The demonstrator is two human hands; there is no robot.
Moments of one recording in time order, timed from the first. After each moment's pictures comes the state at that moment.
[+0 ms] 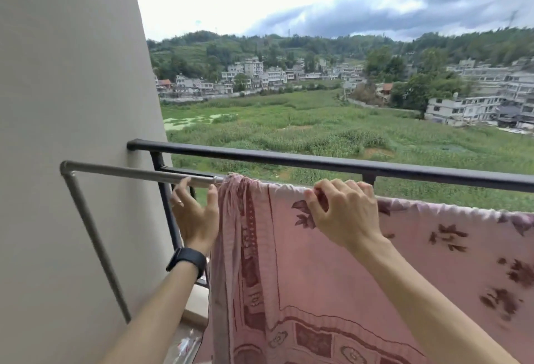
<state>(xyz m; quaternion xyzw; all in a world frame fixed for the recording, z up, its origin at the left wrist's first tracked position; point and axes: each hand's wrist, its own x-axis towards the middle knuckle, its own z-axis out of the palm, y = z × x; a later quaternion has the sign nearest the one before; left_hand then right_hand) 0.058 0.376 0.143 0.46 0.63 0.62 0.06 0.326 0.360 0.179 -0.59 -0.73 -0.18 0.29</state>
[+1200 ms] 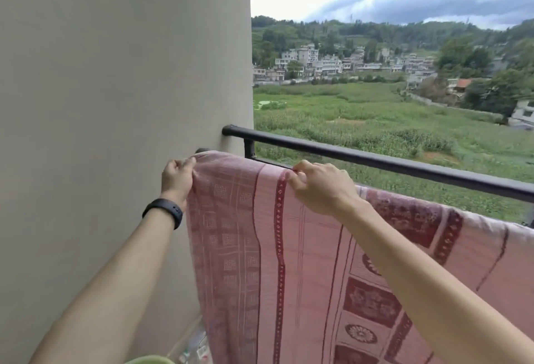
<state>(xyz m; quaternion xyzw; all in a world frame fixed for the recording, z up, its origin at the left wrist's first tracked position) -0.358 0.435 0.168 0.28 0.61 0.69 0.26 -0.058 0.447 0.217 -0.50 -0.84 -0.01 0.19</state>
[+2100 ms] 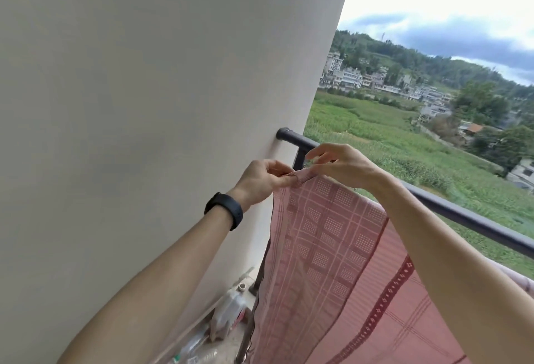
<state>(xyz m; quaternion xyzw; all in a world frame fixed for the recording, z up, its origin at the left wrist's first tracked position) -0.484 0.489 0.171 0.54 0.53 0.56 0.33 -0.301 0.556 0.263 -0.41 -0.87 0.21 0.17</state>
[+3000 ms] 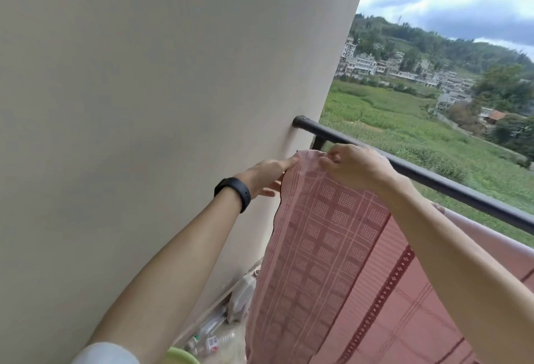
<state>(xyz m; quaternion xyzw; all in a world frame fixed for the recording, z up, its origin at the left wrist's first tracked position) -0.516 0.477 0.158 0.49 0.59 0.43 0.47 -0.326 0.535 0.233 -0.47 -0.87 -0.06 0.10</state>
